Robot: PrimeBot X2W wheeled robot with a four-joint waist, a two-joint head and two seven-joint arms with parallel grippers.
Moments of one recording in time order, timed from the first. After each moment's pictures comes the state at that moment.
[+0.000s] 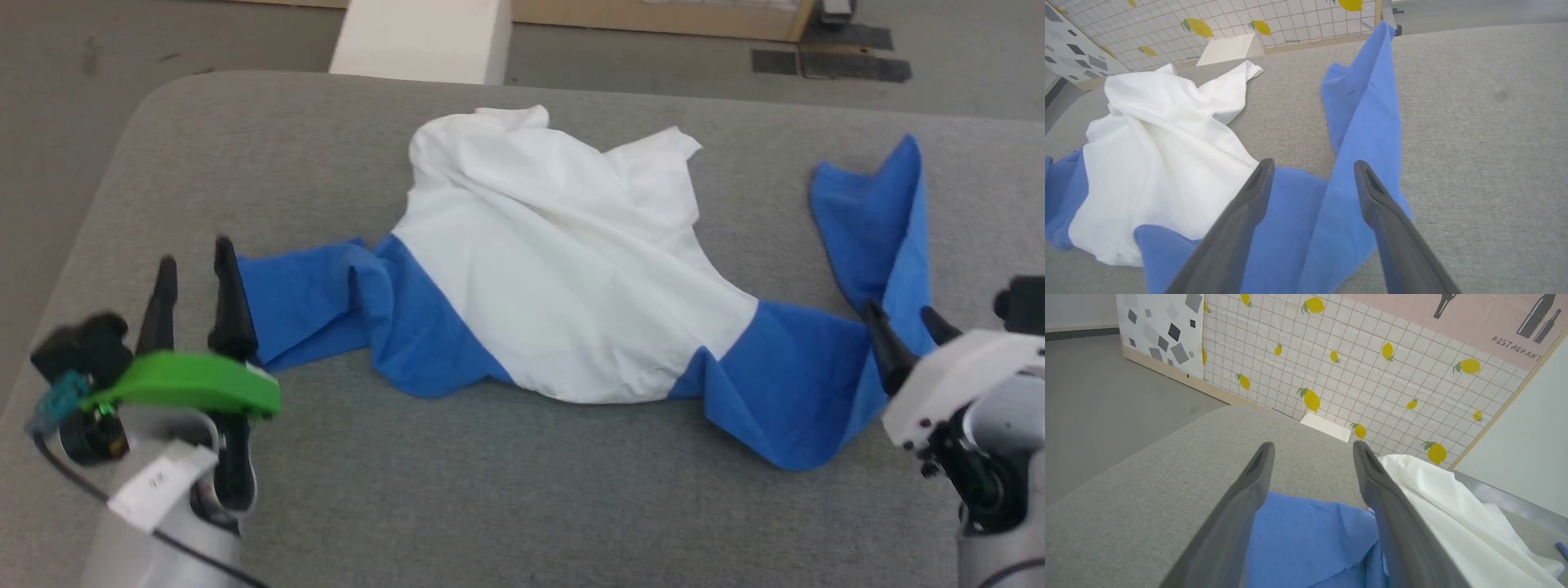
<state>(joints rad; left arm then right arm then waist) -0.35 0.20 0.02 0.33 -0.53 -0.04 -0.23 -0.21 -0.05 -0.26 0.02 0.25 0.13 0.51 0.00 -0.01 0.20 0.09</state>
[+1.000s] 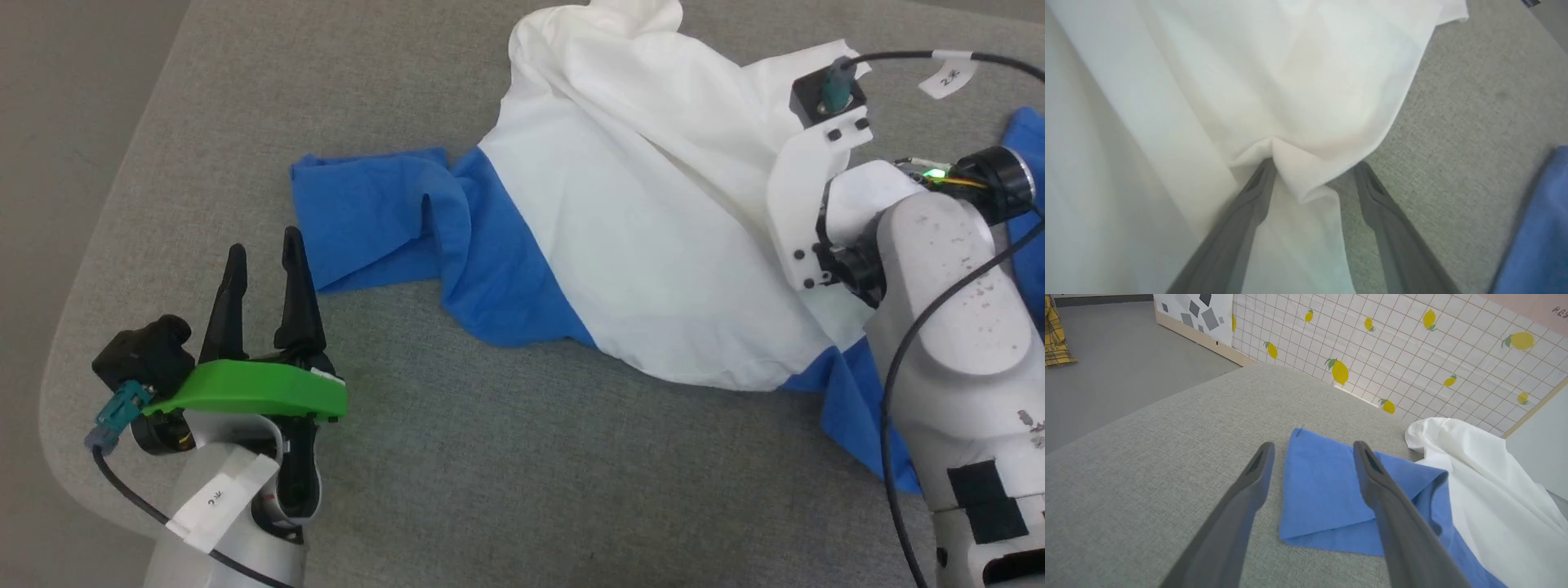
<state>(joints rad) -0.28 0.10 -0.04 0.18 -0.54 -0.02 -0.25 -0.80 -0.12 0.14 0.53 -0.08 0.13 0.93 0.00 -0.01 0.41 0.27</state>
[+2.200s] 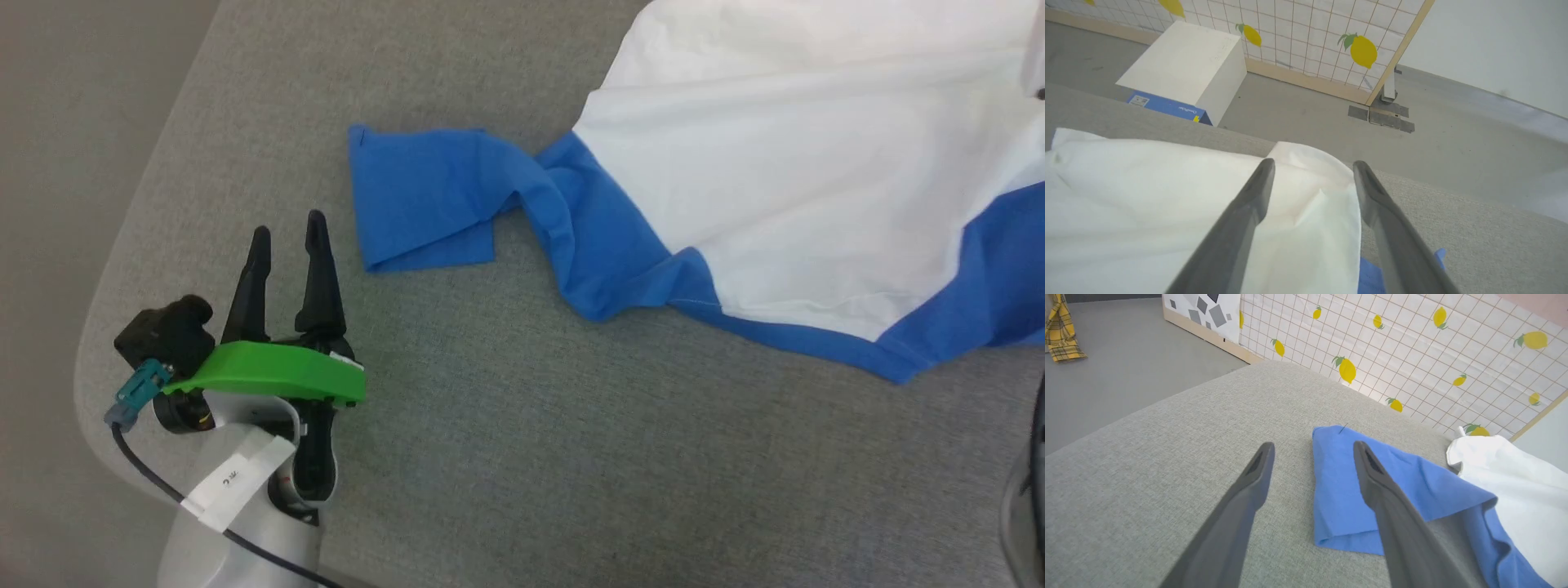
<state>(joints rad) -0.34 0.08 -0.06 0.23 -0.55 -0.05 -0.25 -1.03 -0.18 -0.31 0.52 -0.29 0.13 0.59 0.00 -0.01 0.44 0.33</state>
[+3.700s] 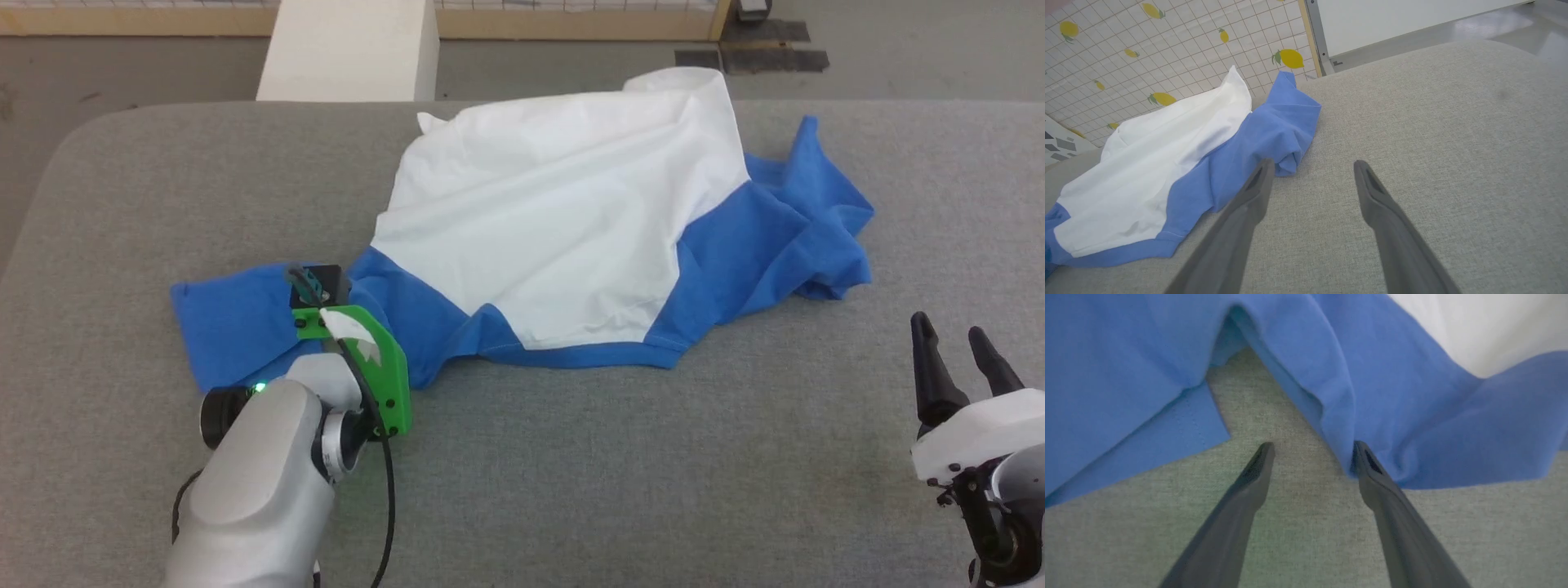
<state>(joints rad) -0.52 0.19 -0.34 0.52 -0.47 0.15 0.64 -0.12 -0.05 -0.30 0.06 0.31 0.13 0.21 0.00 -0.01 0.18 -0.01</state>
